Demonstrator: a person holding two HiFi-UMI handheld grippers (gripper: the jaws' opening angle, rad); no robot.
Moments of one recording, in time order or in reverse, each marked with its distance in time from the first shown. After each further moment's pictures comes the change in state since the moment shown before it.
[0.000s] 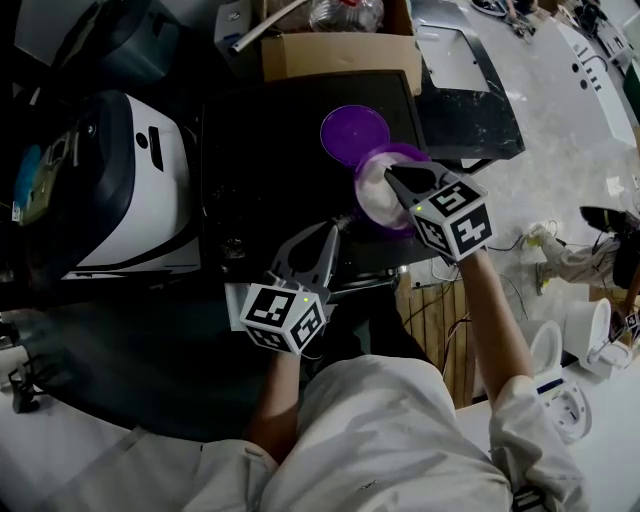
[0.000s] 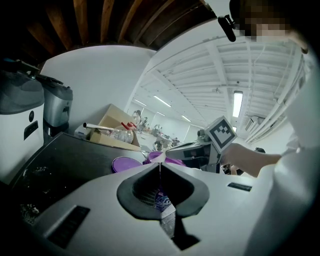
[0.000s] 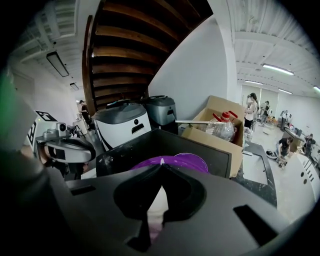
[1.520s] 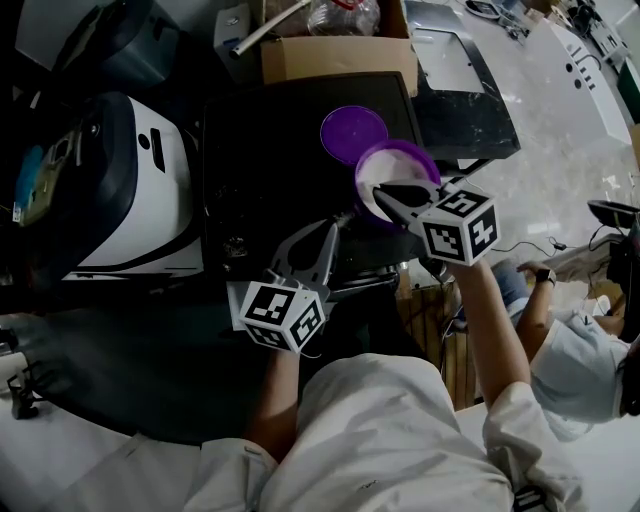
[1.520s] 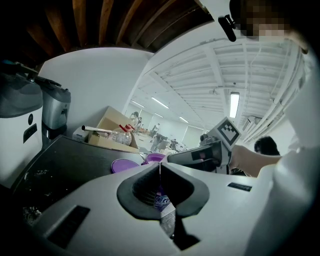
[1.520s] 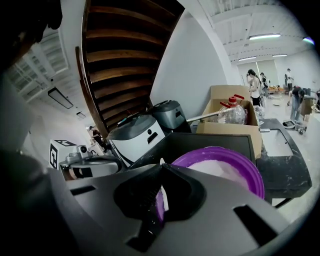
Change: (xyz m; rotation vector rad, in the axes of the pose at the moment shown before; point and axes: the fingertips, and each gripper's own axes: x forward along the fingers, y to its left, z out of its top) left arm -0.012 -0.003 0.004 0.016 -0.019 -0.022; right arm -0.013 0.052 -0.001 0.243 -0.068 0.205
